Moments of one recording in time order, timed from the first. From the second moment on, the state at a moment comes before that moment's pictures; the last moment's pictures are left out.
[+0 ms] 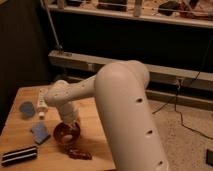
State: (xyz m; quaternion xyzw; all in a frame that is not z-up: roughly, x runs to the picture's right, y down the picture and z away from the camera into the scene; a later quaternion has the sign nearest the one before) arm -0.222 0.197 0.812 -0.34 0.17 0.26 0.89
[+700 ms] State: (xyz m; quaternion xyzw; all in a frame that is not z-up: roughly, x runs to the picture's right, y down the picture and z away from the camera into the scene) arm -0.262 0.065 0.889 -0.24 0.14 0.28 0.92
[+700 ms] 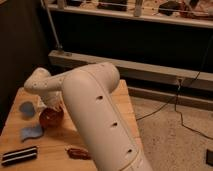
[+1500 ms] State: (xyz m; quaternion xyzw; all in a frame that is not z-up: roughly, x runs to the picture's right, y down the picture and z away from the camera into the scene) arm -0.065 -0.014 0.948 -0.14 0.29 0.46 0.83
